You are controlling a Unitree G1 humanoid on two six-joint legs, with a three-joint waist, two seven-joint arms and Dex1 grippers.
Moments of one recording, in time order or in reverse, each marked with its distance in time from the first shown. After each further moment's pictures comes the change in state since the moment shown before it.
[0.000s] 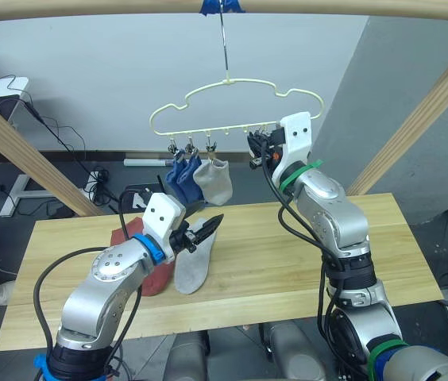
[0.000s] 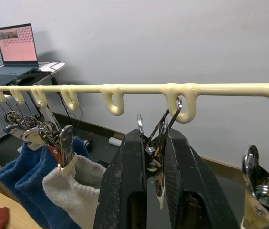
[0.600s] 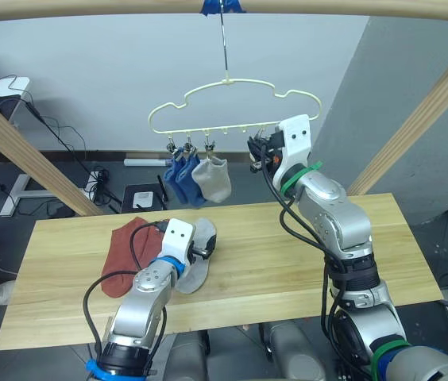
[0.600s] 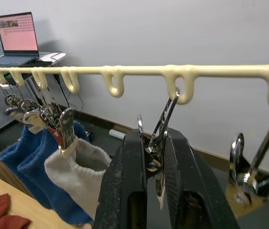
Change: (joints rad) left arm -0.012 -0.246 -0.077 0.440 0.283 -0.113 0.300; right arm 0.011 -0.032 0.020 -0.023 0.008 0.042 0.003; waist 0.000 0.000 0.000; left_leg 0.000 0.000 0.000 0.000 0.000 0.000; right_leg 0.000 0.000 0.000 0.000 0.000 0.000
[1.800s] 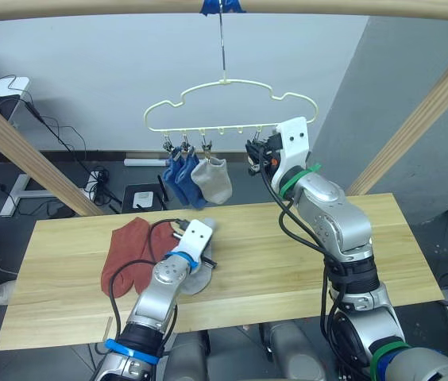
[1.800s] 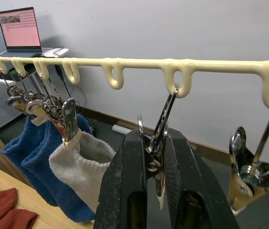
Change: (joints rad) left arm -0.091 0.005 -0.149 0.193 0.219 -0.244 -0.062; right arm 0.008 0.019 0.006 -0.033 0.001 0.049 -0.004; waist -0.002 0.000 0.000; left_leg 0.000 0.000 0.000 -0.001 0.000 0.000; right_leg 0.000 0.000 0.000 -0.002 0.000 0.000
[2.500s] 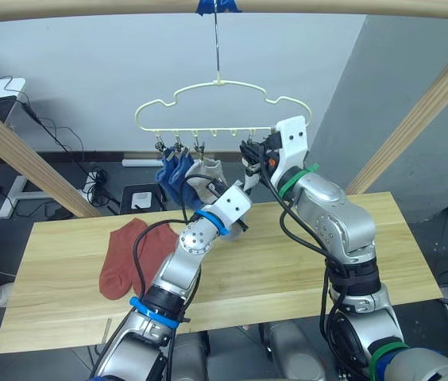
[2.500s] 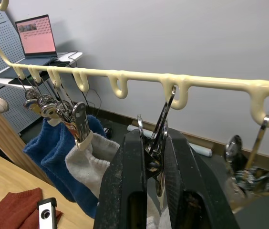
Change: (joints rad) left arm -0.242 -0.065 -0.052 0.050 0.094 -0.229 -0.004; right arm 0.002 0.000 -0.007 -0.055 0.075 0.073 0.001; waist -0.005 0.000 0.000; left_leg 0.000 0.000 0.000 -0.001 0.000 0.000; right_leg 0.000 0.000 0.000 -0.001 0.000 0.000
